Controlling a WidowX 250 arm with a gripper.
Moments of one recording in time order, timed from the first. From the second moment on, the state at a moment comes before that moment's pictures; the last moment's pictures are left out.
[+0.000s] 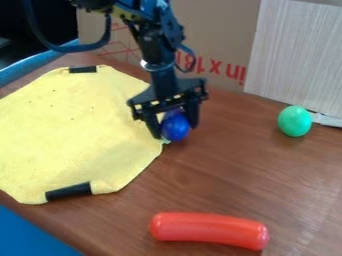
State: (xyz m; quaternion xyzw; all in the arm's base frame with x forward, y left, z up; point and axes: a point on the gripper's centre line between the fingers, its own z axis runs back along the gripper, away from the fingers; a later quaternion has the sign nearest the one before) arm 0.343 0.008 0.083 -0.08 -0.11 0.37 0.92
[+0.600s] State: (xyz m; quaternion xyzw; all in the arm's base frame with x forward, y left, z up) arm 0.300 -0.060 0.083 -0.11 -0.09 0.30 0.94
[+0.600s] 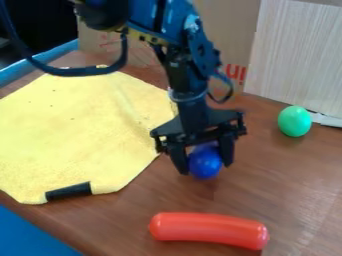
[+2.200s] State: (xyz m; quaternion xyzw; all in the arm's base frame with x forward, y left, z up) arm 0.272 -0.003 0.197 -0.16 -0.06 0.28 0.94
